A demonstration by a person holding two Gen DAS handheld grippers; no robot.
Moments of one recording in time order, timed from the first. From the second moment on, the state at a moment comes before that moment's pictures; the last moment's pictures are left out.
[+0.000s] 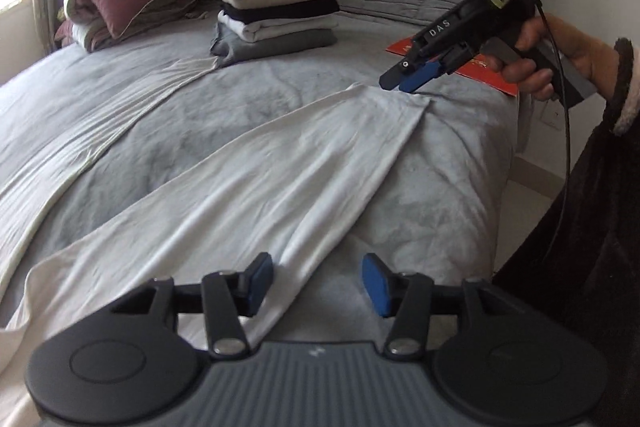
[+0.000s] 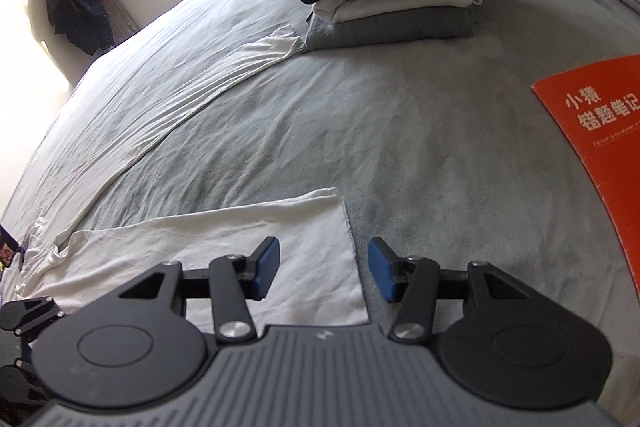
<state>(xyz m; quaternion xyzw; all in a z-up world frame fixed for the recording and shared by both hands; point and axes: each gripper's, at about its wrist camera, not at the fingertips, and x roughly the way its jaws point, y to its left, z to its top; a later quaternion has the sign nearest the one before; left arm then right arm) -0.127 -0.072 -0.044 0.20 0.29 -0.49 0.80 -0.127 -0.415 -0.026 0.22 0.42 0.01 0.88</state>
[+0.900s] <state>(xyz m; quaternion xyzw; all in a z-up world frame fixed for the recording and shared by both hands) -0.167 -0.246 -0.061 0.21 0.19 -0.46 0.84 -0.108 -0.435 -0.051 0.18 0.35 0.08 0.92</state>
